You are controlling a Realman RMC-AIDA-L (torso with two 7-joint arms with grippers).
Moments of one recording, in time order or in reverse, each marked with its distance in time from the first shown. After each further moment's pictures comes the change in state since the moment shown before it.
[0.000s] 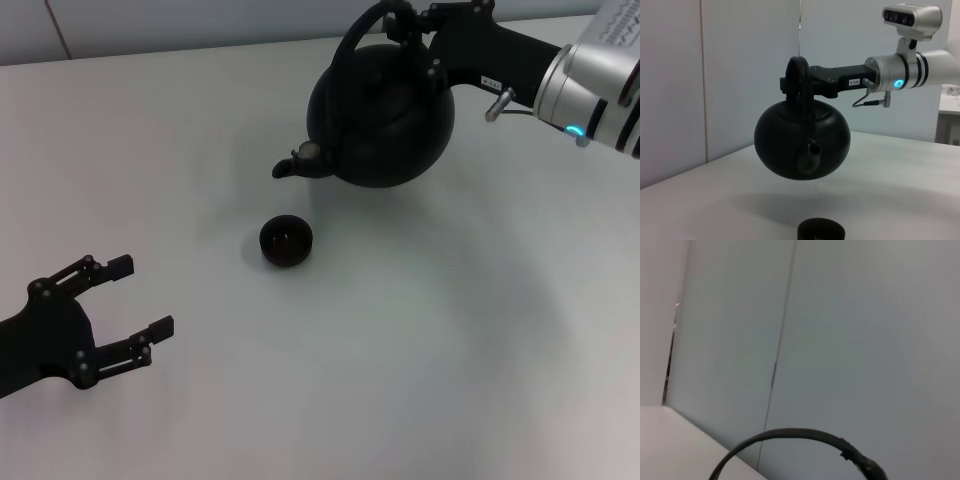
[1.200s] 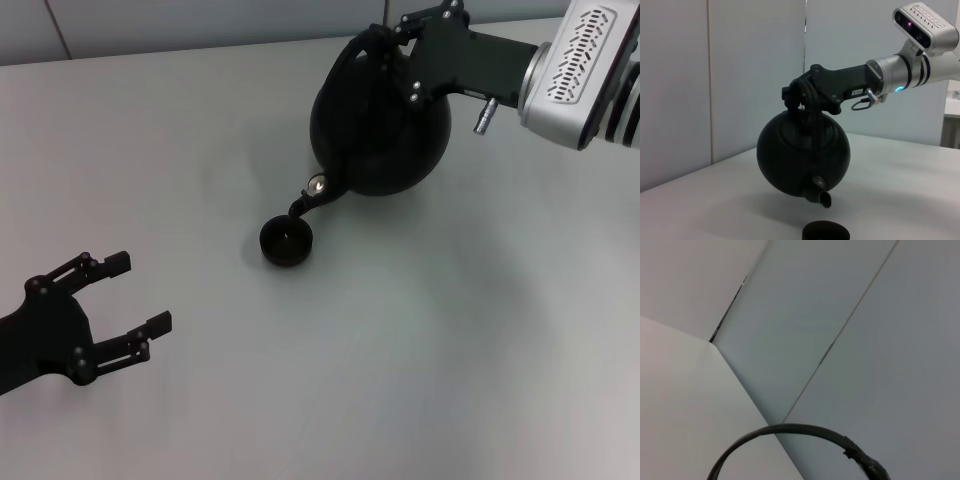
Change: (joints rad) left arm 0.001 -0.003 -0.015 0.000 0.000 0.000 -0.005; right arm 0.005 0.004 -0.139 -0.087 -0.036 0.034 -0.240
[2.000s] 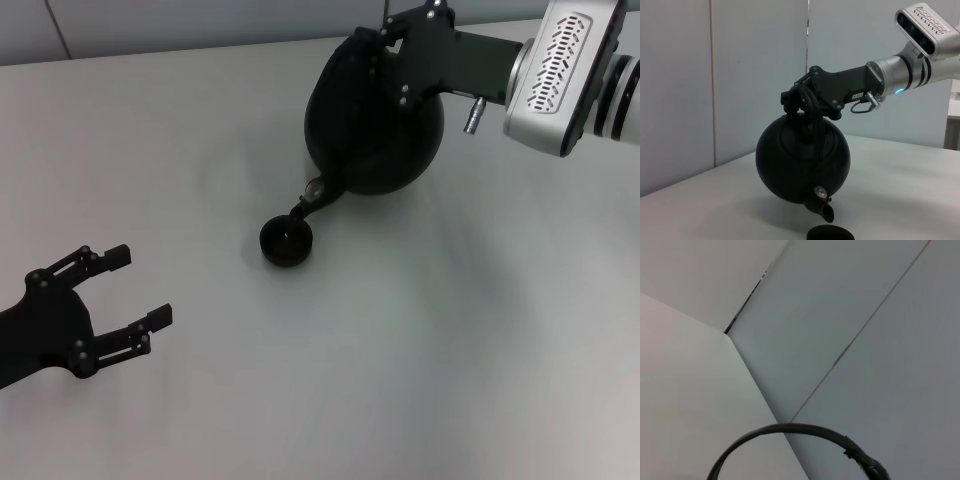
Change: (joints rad) left arm -0.009 -0.002 -0.008 0.000 -0.001 -0.005 -0.001; right arm 0.009 0.008 -0.052 -0.026 -0.002 0.024 -0.037
